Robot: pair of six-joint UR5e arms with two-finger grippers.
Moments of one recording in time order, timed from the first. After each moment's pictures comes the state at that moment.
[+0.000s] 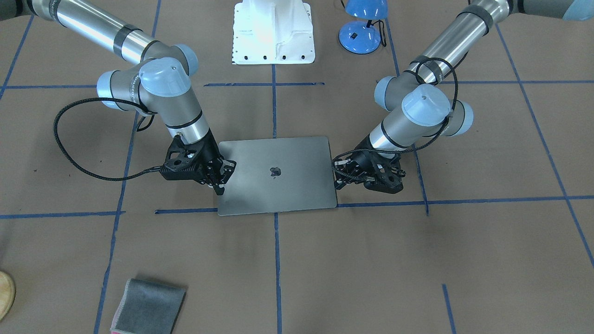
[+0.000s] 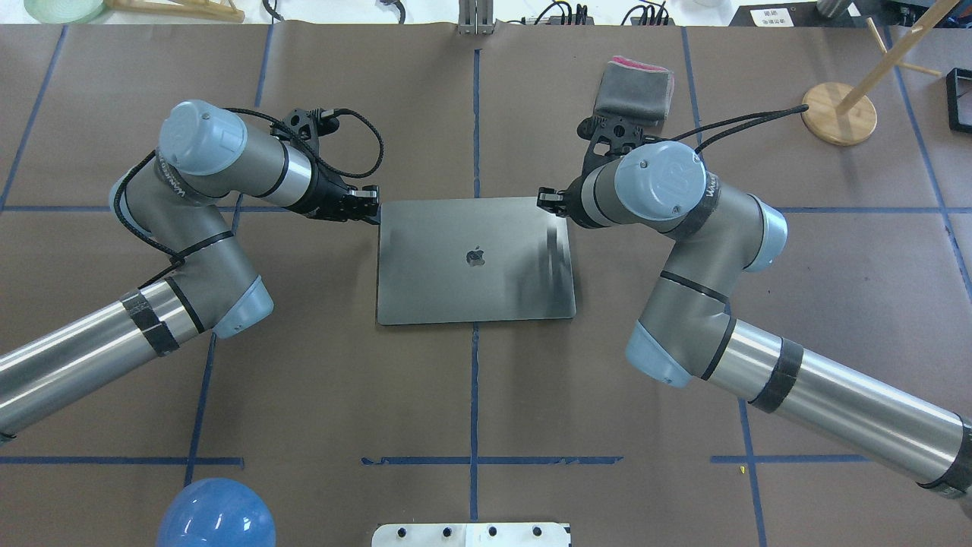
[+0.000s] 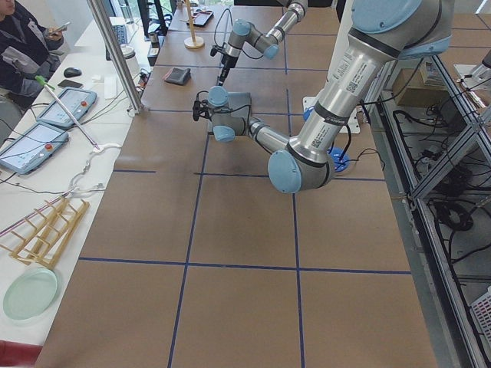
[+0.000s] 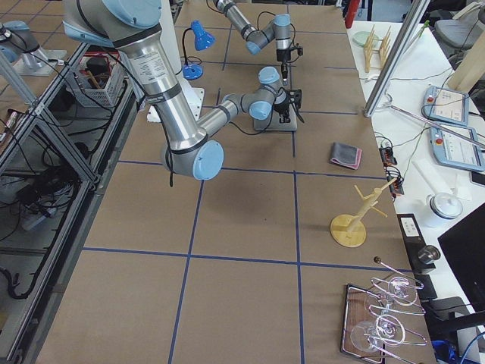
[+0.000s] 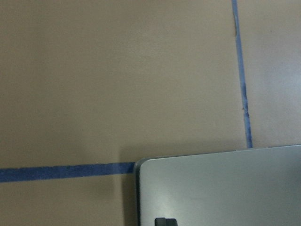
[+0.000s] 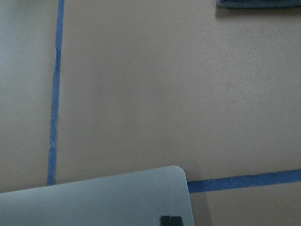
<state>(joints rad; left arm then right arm) -0.73 -2.17 -1.29 -2.44 -2.09 -1.27 0.62 -0.99 1.49 -1.07 1.71 1.33</state>
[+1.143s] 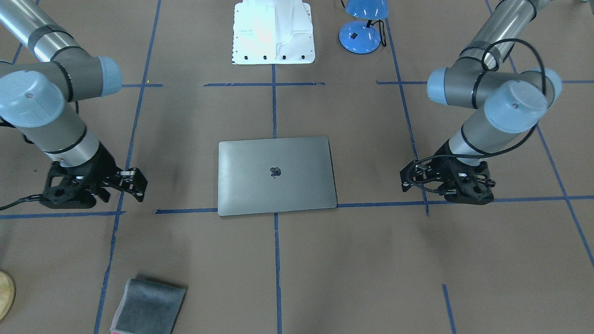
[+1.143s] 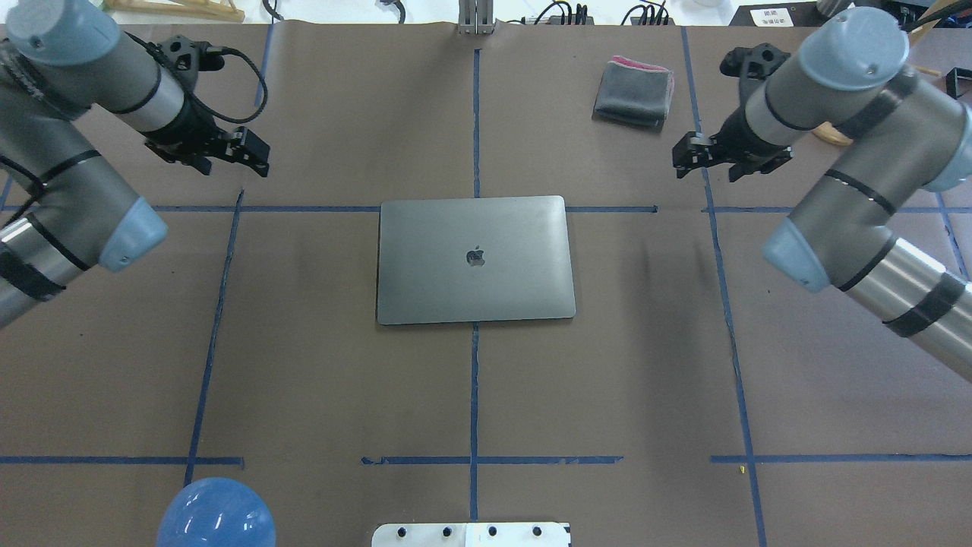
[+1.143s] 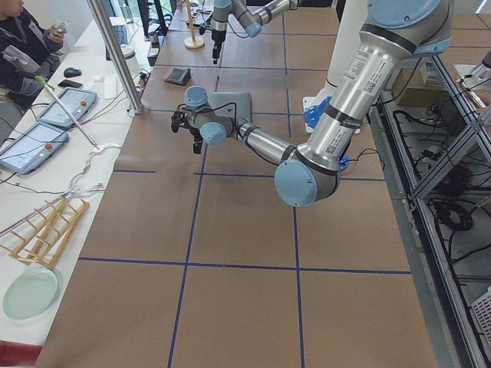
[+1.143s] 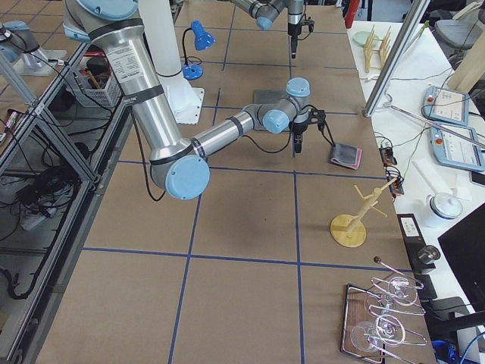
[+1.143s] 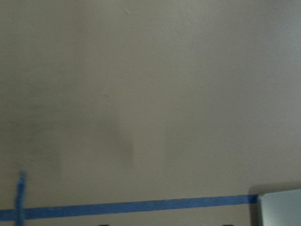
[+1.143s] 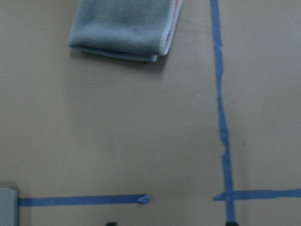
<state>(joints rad) -0.99 -2.02 -1.56 -1.81 -2.20 -0.71 0.96 -1.20 1.62 -1.31 2.10 0.89</state>
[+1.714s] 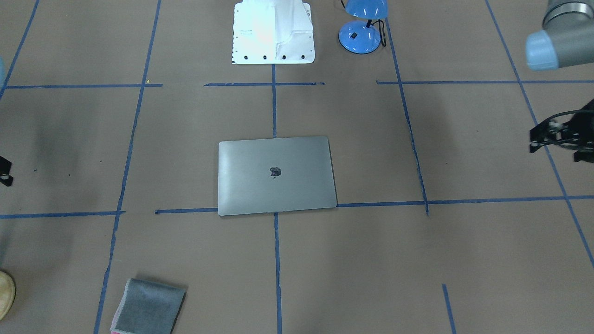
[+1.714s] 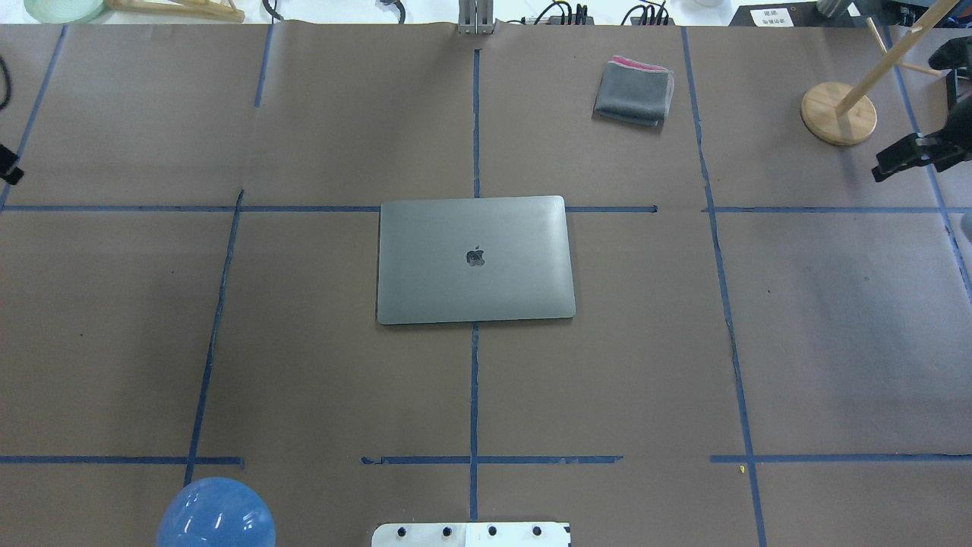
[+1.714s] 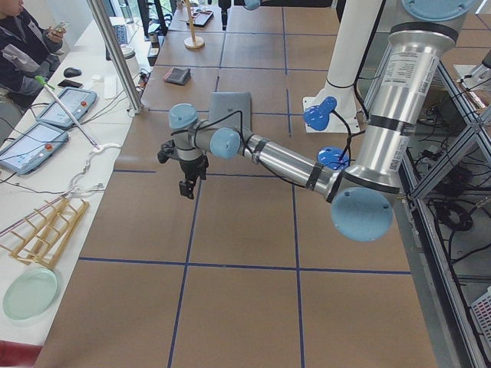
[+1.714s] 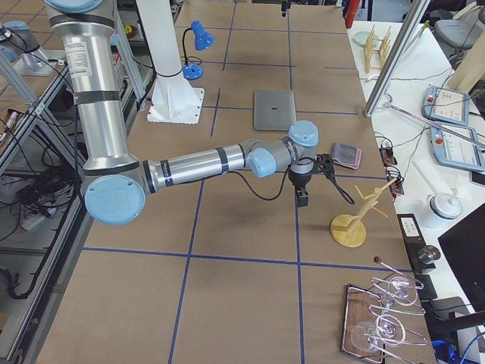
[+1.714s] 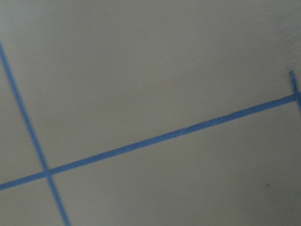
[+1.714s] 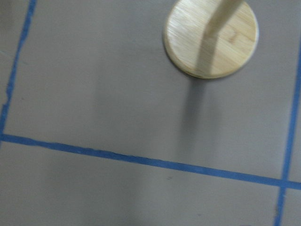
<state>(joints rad) -1.35 -1.72 -1.72 -1.48 -2.28 0.00 1.30 -1.46 1.65 -1.41 2.25 0.25</state>
